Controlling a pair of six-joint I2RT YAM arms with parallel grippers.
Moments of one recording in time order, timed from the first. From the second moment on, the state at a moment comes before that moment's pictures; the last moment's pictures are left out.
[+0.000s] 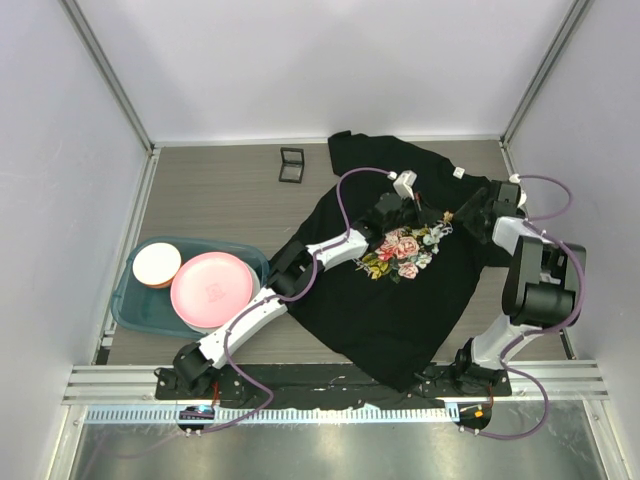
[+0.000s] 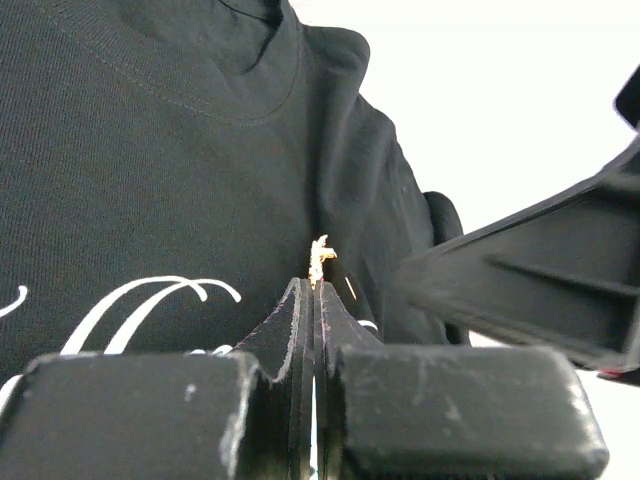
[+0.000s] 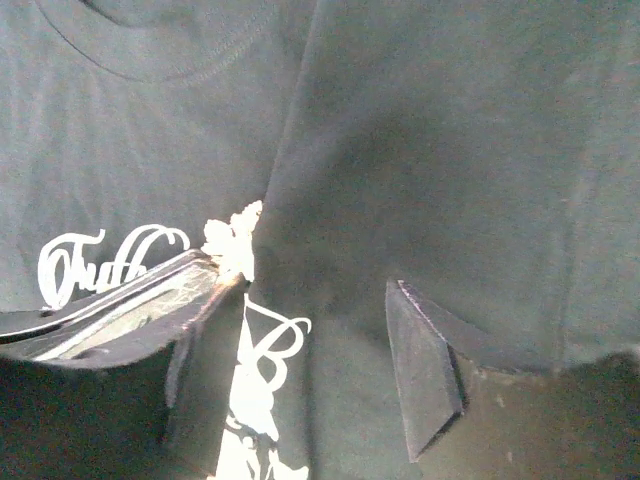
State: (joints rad) left arm -0.86 3.03 2.56 0.44 0.24 -0.87; right arm -0.21 1.71 0.94 -0.06 -0.01 0.57
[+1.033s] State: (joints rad) left arm -0.88 2.99 2.53 0.47 0.49 -0.73; right arm -0.22 1.72 1.06 -0.15 -0.10 0.60
